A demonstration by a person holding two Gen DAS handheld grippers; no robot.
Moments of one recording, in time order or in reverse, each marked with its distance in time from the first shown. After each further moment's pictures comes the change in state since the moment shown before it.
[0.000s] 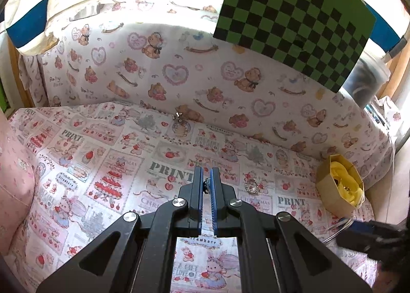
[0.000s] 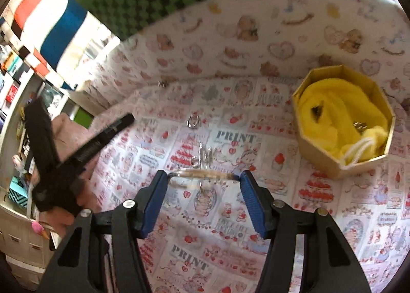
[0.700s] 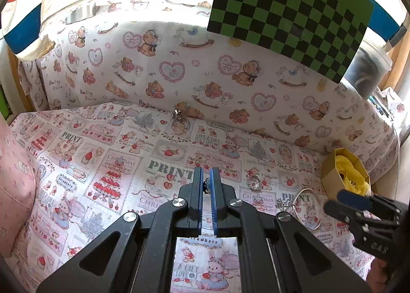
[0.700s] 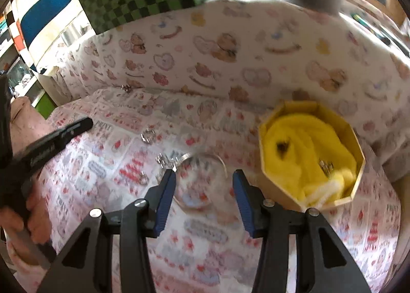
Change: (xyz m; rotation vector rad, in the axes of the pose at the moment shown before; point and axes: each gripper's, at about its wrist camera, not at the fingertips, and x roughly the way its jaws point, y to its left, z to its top) left arm 0.005 -0.002 -0.003 0.028 0.003 0.022; right arm 0.060 0.017 0.030 -0.172 -0.045 -0.263
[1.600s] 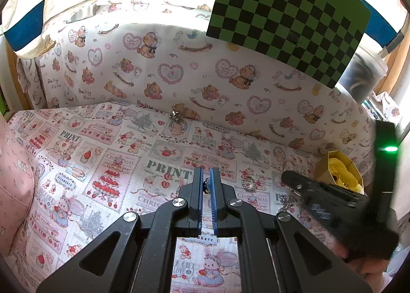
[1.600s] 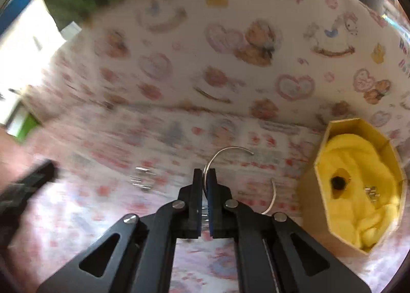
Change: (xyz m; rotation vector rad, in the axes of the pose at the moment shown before) left arm -0.007 0.001 0.001 -0.012 -0.001 -0.032; right arm 0.034 0.024 0.019 0.105 -0.098 0.041
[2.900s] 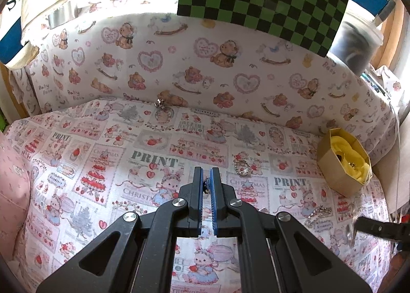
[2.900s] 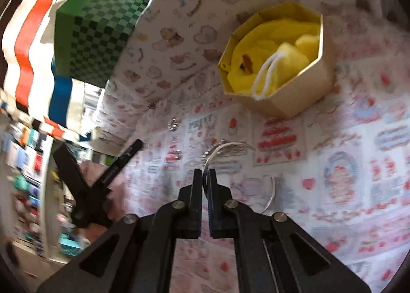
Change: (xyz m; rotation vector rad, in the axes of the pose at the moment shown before) left arm 0.014 -0.022 -0.012 0.100 0.042 0.022; right arm -0.089 -0.095 -0.074 0.402 0.107 0.288
